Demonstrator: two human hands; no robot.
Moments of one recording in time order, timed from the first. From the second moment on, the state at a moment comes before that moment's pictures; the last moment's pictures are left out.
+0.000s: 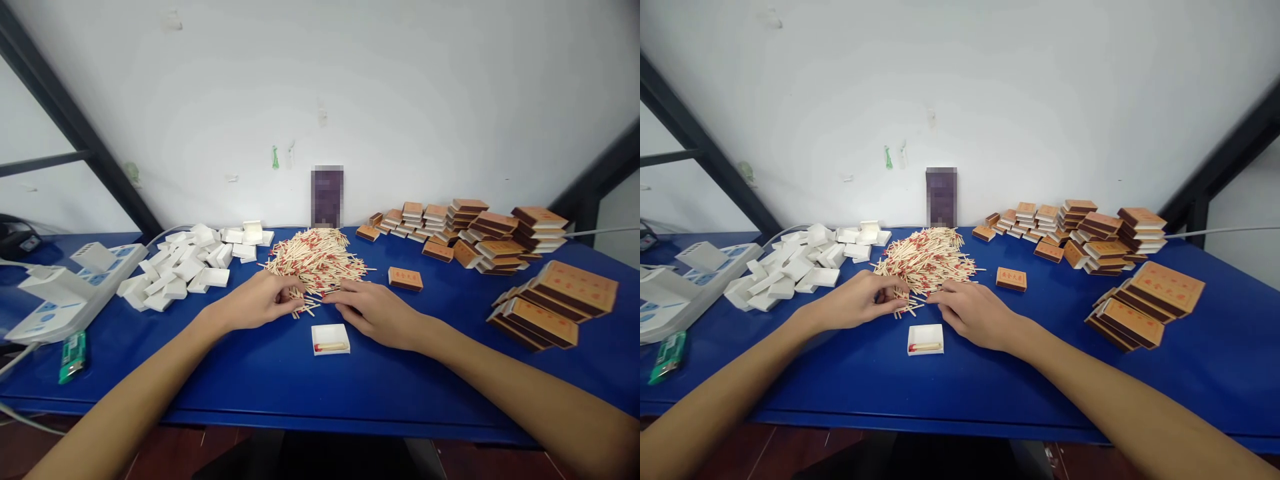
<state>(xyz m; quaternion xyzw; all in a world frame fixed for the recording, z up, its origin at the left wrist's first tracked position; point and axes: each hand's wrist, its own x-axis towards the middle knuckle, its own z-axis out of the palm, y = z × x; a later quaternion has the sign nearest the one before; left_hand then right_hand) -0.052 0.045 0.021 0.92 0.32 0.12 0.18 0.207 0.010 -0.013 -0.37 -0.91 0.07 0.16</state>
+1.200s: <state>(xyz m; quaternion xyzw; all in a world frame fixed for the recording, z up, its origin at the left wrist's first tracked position) -0.039 0.043 0.014 0.96 0.27 0.10 0.02 0.188 0.013 -0.011 -0.47 -0.84 0.14 0.24</state>
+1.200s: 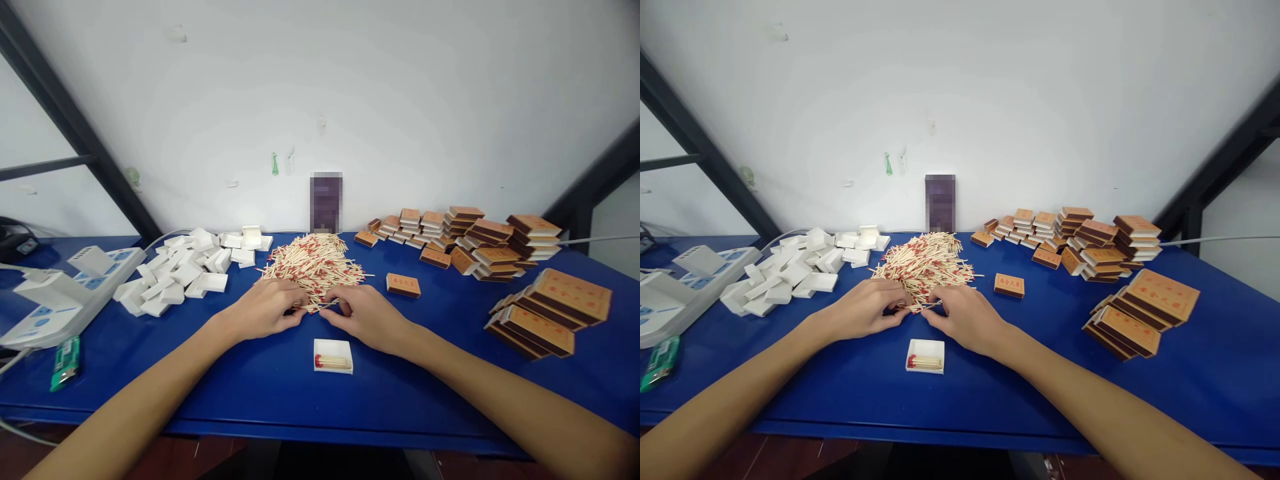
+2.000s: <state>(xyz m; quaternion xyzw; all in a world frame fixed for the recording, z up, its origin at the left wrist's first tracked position) -0.024 0.025 0.006 0.97 0.22 0.11 0.08 0.205 0.006 -0.004 -0.45 -0.86 0.13 0.19</state>
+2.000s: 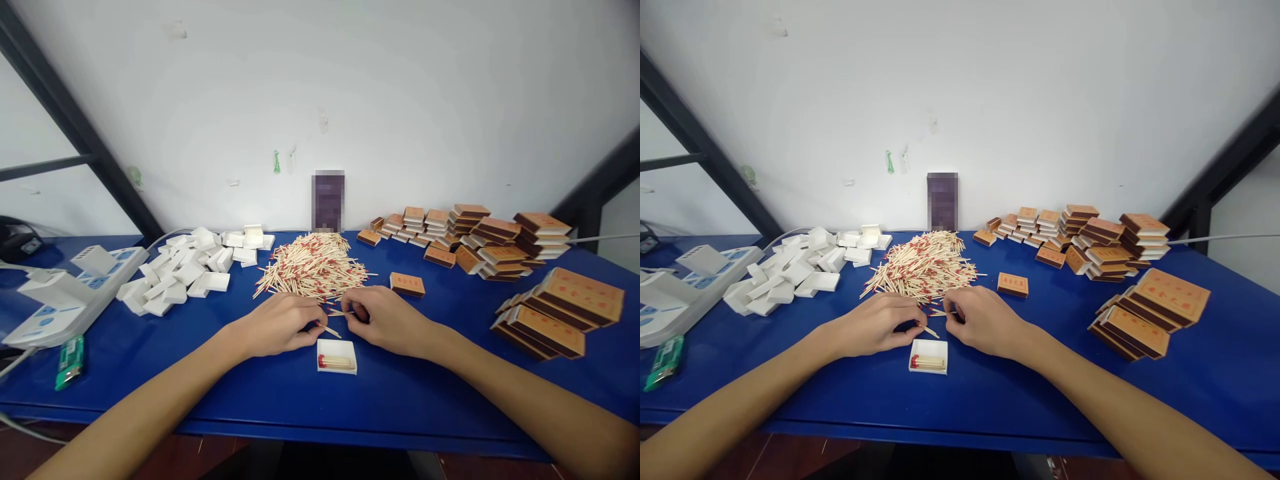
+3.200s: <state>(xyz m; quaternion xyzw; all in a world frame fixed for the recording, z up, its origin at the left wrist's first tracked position) -0.037 0.031 0.010 0.97 0.23 0.10 0.04 0.205 0.004 -0.008 -0.43 -0.88 0.10 0.19</state>
